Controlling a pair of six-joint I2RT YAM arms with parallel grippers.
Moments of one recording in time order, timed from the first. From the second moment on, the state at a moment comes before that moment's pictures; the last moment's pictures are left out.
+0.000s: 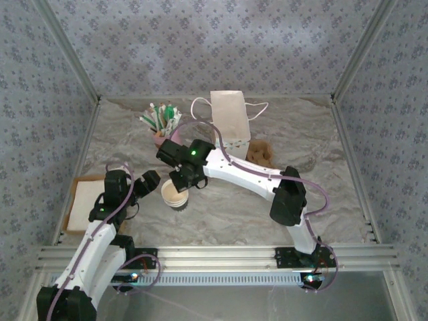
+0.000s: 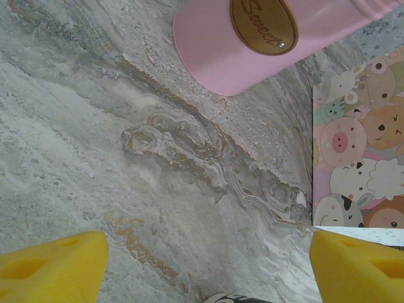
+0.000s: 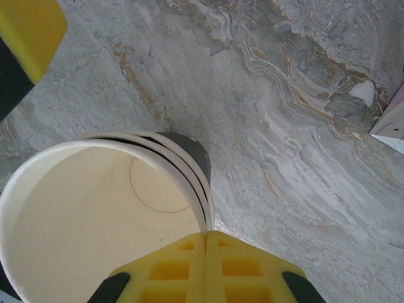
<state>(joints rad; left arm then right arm) -0.13 0.67 0.34 -0.29 0.22 -0.72 1.10 2.04 1.99 -1.19 0.07 0.55</state>
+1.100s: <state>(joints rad) -0.13 0.65 0.34 -0.29 0.22 -0.72 1.03 1.97 1.94 -1.09 -0.05 0.56</state>
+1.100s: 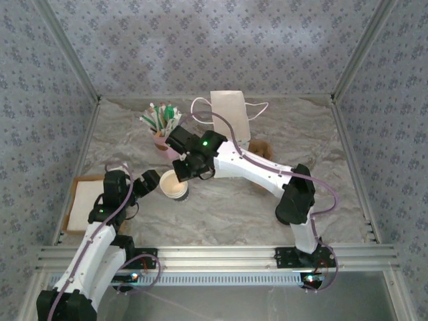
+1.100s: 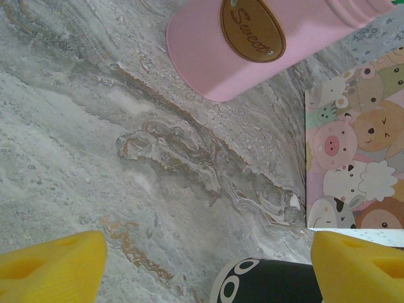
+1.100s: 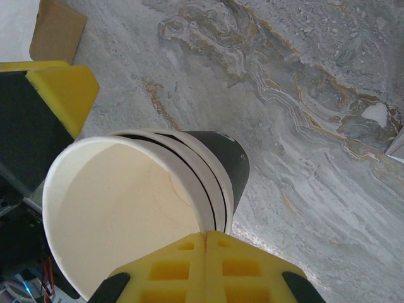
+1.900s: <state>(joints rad) -0.13 0.65 0.34 -0.29 0.22 -0.71 1.00 2.00 1.89 -1.07 -0.07 0.58</state>
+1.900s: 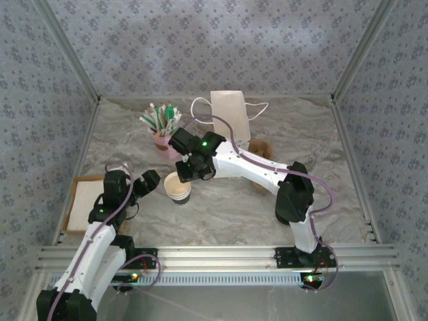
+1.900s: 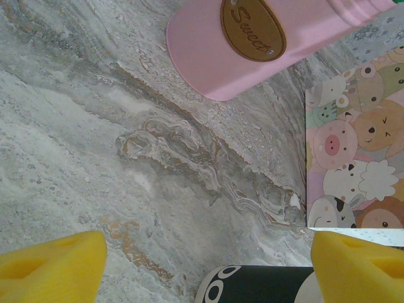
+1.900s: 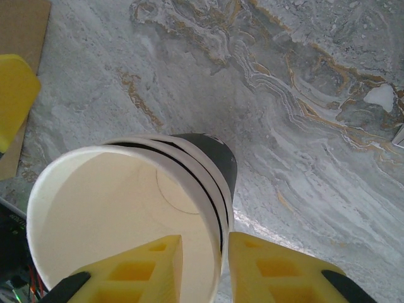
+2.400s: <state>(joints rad) -0.13 0.65 0.34 -0.29 0.22 -0.71 1.02 2.02 1.92 -1.11 -0.05 0.58</state>
